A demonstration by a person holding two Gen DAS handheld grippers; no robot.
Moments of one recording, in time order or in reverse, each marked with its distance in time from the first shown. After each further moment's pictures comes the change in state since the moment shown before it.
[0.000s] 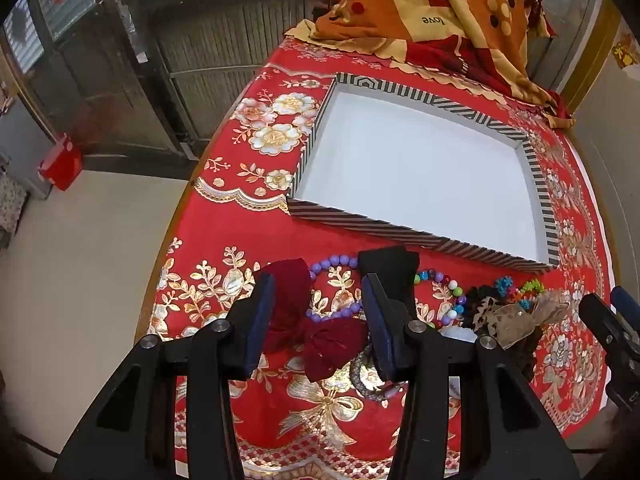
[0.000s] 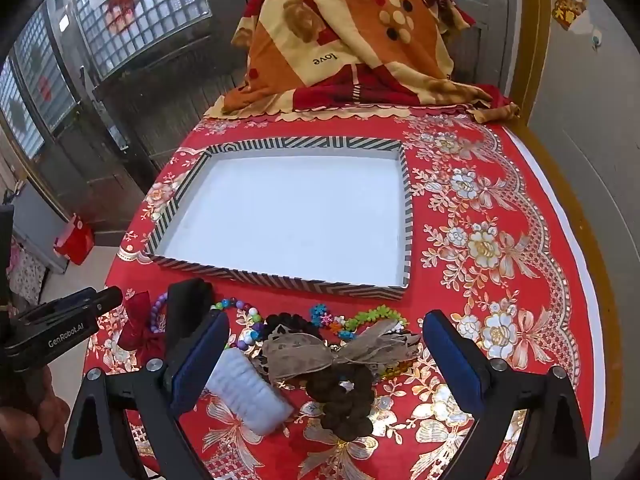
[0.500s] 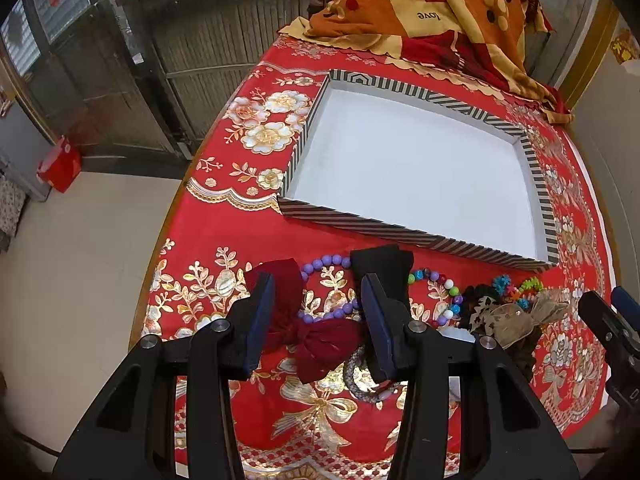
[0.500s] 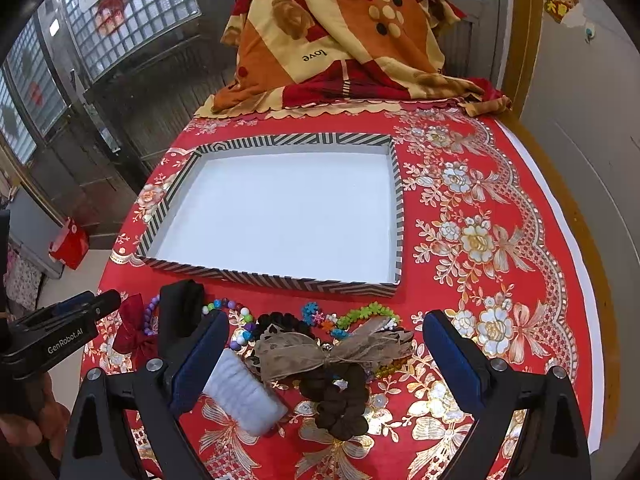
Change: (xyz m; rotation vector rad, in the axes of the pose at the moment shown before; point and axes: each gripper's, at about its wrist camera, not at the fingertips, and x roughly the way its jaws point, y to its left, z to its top) left arm 0.004 -0.012 -0.001 0.009 0.011 0.004; right arm 0.004 -0.006 0.002 0.021 0.015 -0.017
